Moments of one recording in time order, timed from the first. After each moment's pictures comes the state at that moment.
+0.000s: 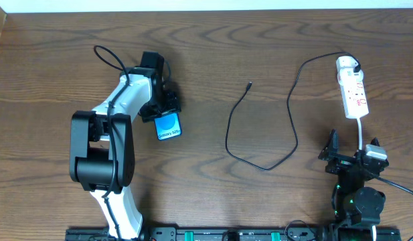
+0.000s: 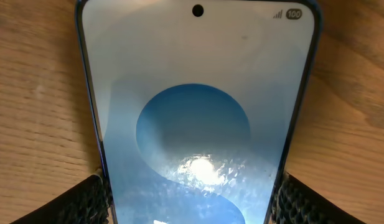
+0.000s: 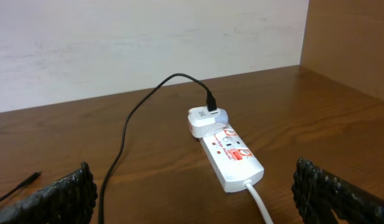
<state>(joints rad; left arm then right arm) -0.12 2.01 1.32 -0.81 0.07 -0.38 -0.06 0.01 0.01 -0.05 0.17 0.09</state>
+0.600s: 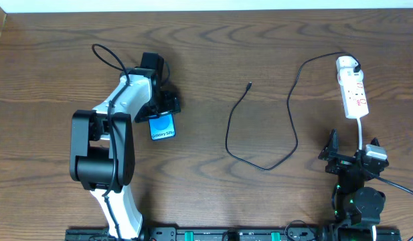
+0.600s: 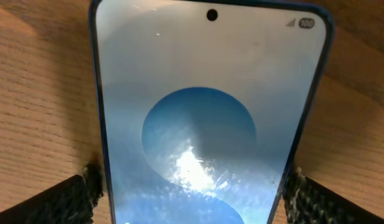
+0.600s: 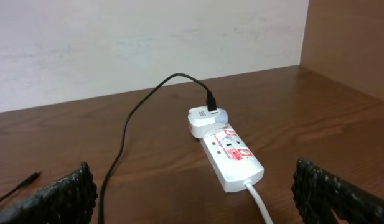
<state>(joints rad) -0.11 2.02 1.32 -0.80 -0.01 -0.38 -0.06 0.01 0.01 -0.05 0.17 0.09</state>
